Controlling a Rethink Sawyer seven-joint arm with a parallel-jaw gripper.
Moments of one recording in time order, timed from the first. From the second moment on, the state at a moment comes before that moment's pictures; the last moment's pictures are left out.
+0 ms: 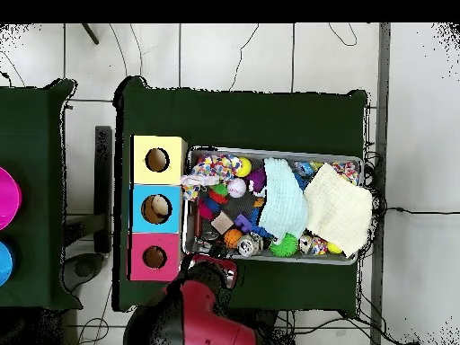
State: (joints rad) arm 0.29 -0.94 -0.52 2.10 0.10 0.14 1.67
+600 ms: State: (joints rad) arm 0.42 -0.96 -0.57 2.23 0.07 0.14 1.67
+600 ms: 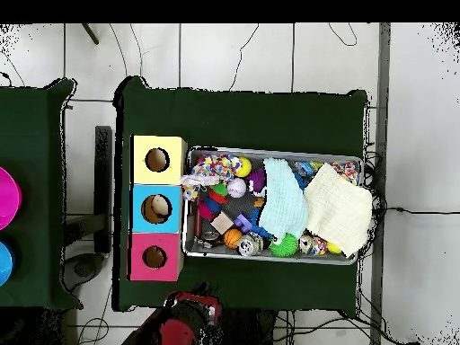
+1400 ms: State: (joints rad) arm 0.15 -0.74 -0.46 2.07 0.09 0.14 1.67
